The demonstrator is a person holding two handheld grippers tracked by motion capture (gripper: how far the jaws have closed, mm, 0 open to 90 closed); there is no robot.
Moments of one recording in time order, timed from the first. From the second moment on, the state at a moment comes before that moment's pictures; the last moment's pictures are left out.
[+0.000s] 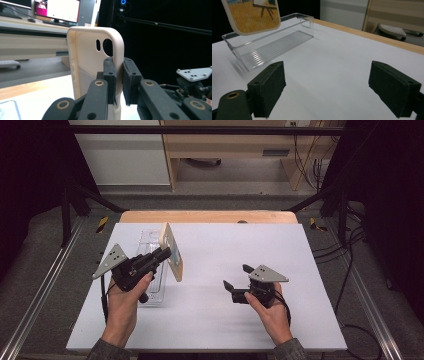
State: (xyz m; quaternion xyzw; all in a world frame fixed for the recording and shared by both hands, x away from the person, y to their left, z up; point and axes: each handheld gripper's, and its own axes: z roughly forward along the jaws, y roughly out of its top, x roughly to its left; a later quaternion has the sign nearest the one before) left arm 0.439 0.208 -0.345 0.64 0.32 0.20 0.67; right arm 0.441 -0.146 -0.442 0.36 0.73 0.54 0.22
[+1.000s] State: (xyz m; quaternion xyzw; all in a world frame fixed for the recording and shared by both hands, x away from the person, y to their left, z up) left arm 0.437 0.236 -0.326 0.61 0.36 0.26 0.66; right arm 0.419 -0.212 -0.451 0.41 0.67 0.55 0.28
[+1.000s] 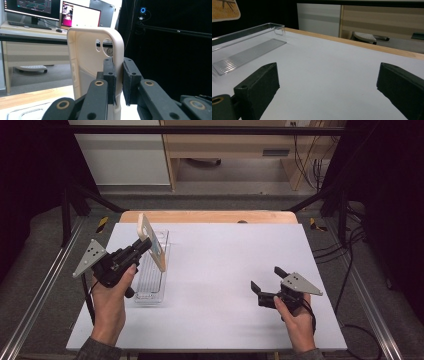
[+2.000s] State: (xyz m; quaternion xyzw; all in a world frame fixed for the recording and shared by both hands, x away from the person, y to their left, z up) left arm 0.455 0.245 -0.323 0.61 0.38 0.30 0.63; right arm 0.396 -0.240 -0.472 0.42 0.63 0.57 0.31
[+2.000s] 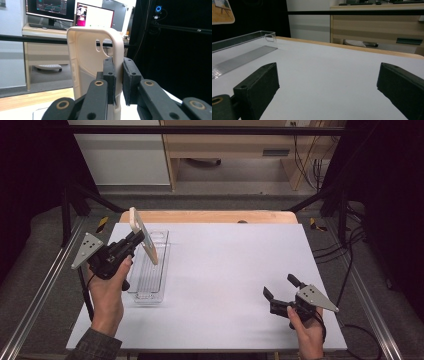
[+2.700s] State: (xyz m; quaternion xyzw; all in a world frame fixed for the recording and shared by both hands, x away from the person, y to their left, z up) left arm 0.501 0.249 -0.338 0.61 0.42 0.31 0.59; right arm 0.394 -0.239 -0.479 0.42 0.63 0.57 0.31
